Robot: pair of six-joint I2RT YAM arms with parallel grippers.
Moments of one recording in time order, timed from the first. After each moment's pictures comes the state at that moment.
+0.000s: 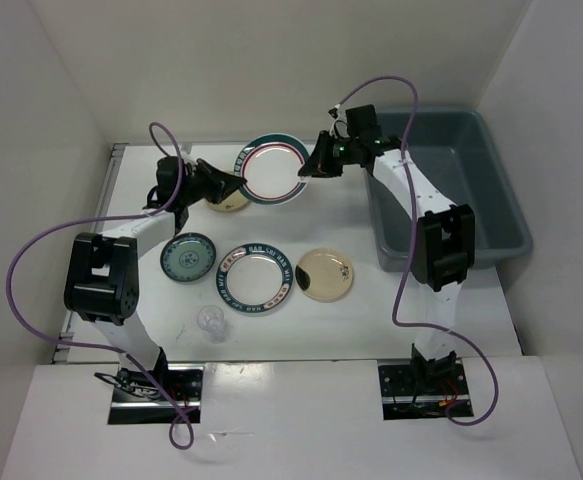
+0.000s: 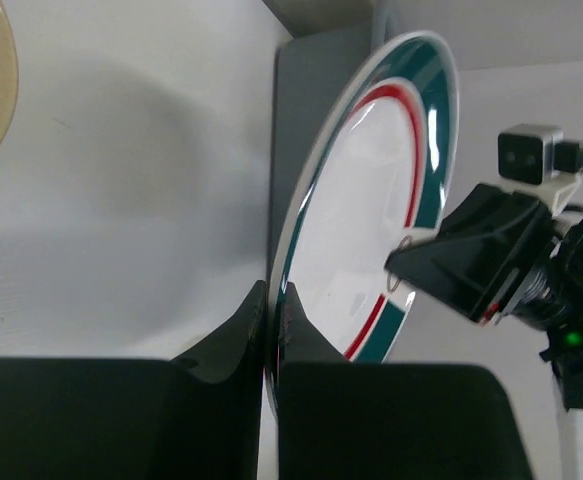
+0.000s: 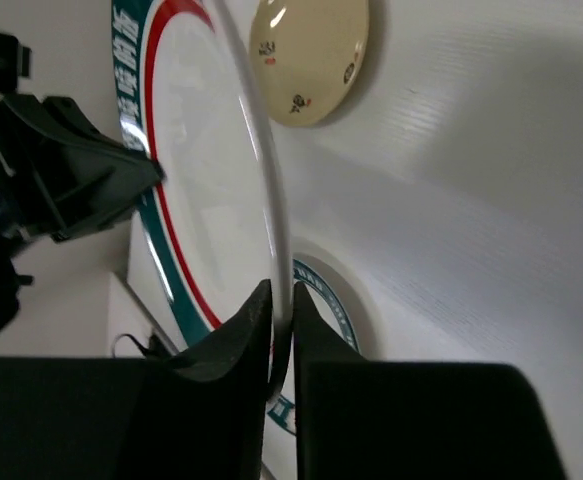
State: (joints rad) left arm -0.10 1.73 1.06 0.39 0.55 -1.16; right arm 0.31 2.03 1.86 -0.53 -0.60 0.49
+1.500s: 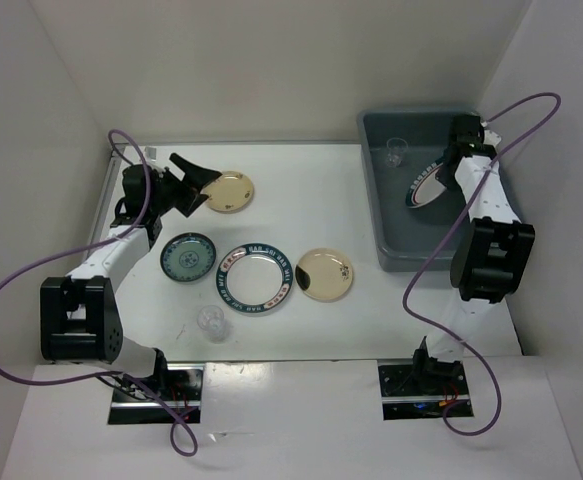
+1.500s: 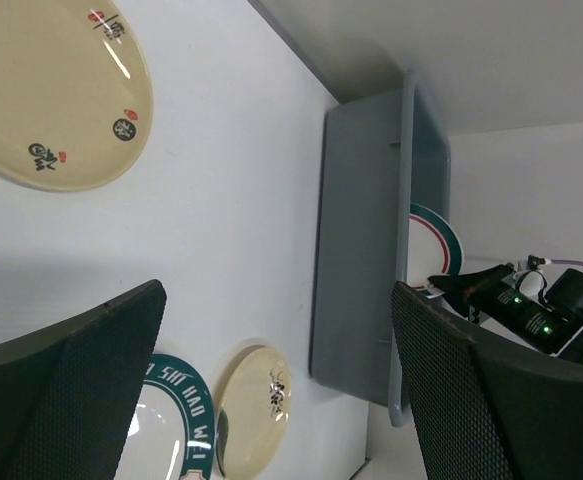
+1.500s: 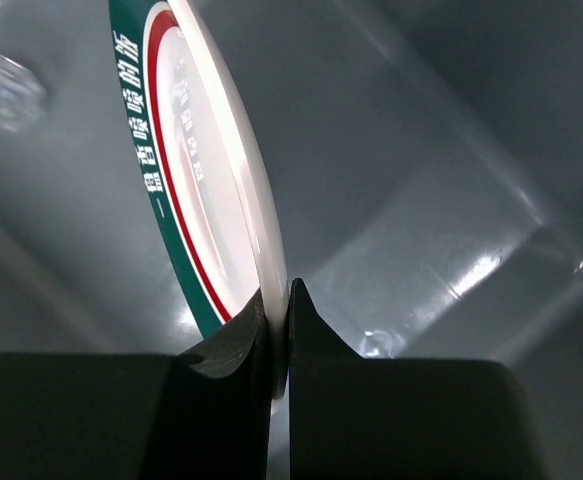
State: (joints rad) left arm 0.03 1.46 0.94 0.20 0.46 -1.01; right arm -0.17 1.86 1.68 -0.72 0.36 0.51
